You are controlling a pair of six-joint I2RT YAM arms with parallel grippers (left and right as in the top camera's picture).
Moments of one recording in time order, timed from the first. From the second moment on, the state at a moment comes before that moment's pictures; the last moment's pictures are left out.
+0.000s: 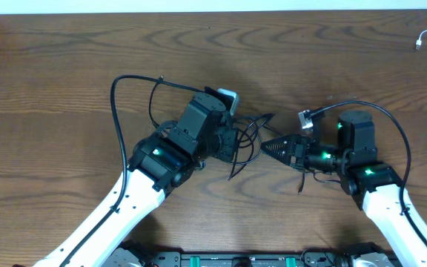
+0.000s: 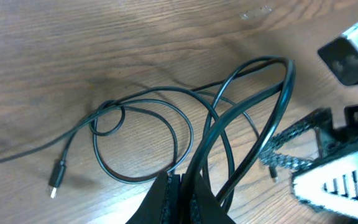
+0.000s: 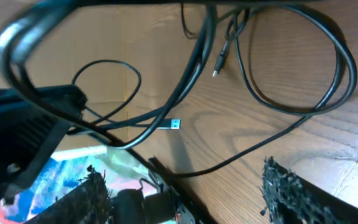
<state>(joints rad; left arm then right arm) -0.65 1.27 1.11 -0.66 0.10 -0.35 0.20 1.16 0.60 -0.20 -0.94 0.74</state>
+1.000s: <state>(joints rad) -0.65 1.27 1.11 -0.70 0.10 -0.49 0.37 1.16 0.60 0.14 -0.79 0.96</state>
